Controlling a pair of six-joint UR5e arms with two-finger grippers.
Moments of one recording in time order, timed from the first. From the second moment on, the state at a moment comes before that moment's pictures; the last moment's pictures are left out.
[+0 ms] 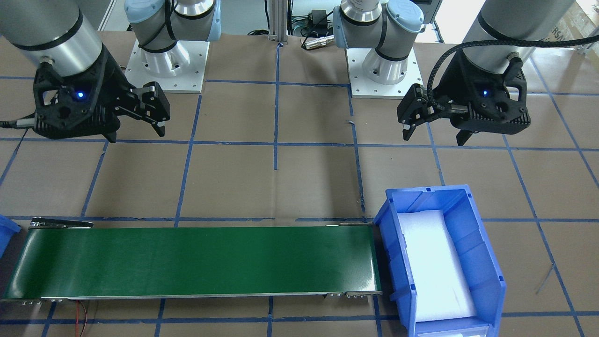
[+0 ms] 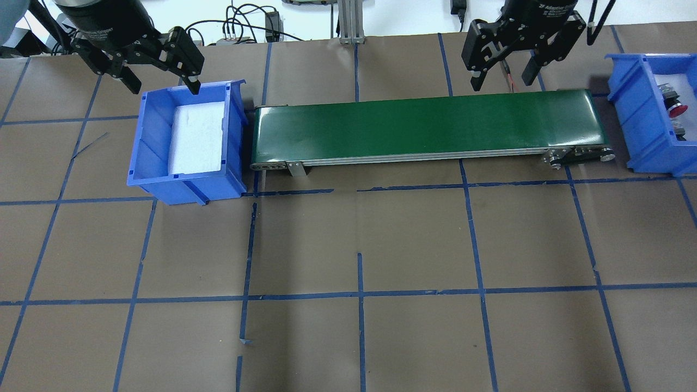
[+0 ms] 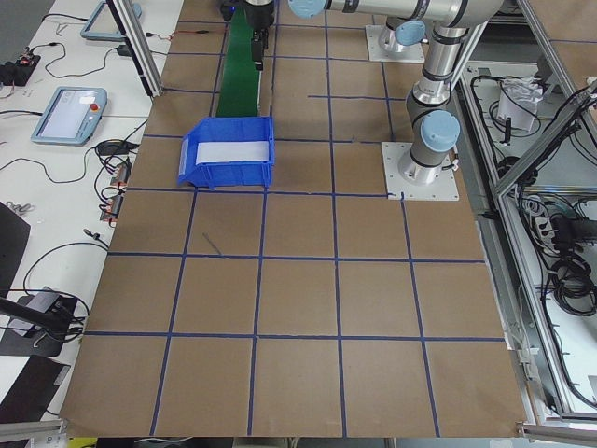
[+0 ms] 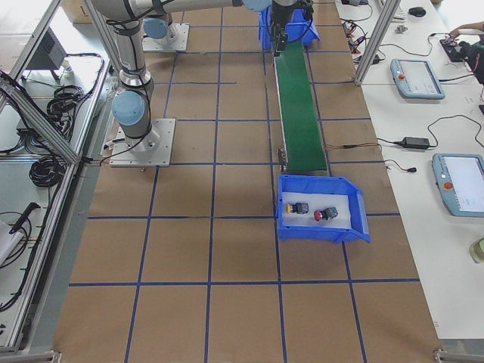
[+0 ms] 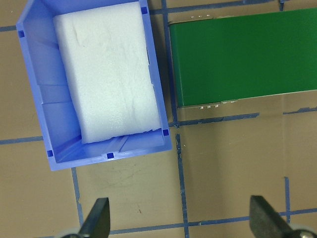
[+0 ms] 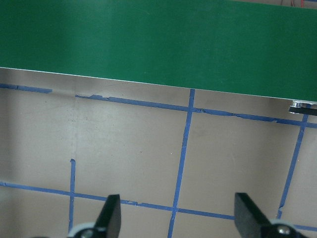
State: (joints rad) left arm -1.52 -1.69 -1.36 -1.64 1.56 0.14; right arm 1.58 -1.42 1.30 -1.40 -1.51 -0.13
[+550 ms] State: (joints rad) left arm -1.52 -1.71 -1.36 -1.64 1.56 0.14; right arm 1.58 -1.46 1.32 -1.41 -1.54 -0.11
